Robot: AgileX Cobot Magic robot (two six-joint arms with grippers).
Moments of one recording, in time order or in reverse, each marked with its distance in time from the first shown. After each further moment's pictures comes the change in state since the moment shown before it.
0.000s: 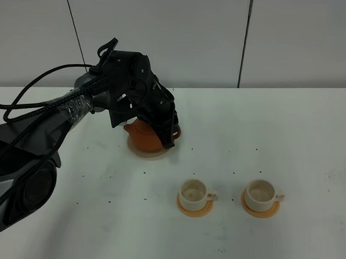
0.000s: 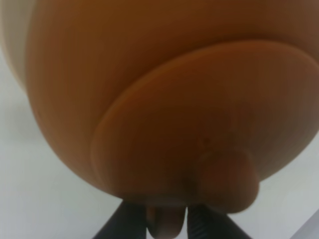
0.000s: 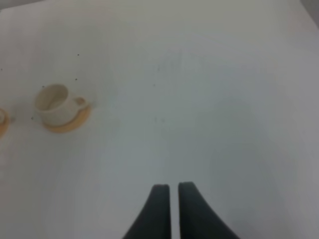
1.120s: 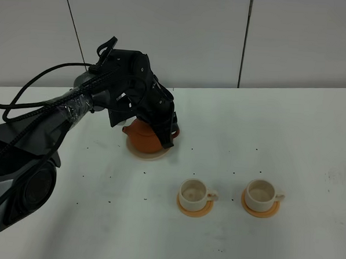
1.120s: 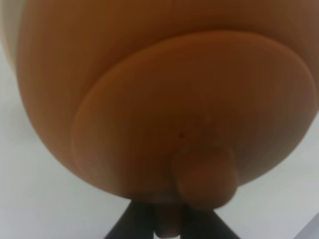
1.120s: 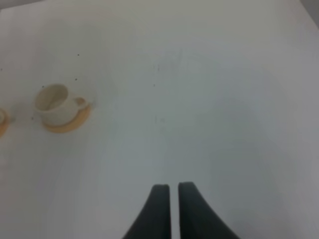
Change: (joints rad) left arm -0.001 0.000 -0.006 -0.002 0.026 0.001; right arm 0.000 0.000 0.000 0.000 0.000 0.000
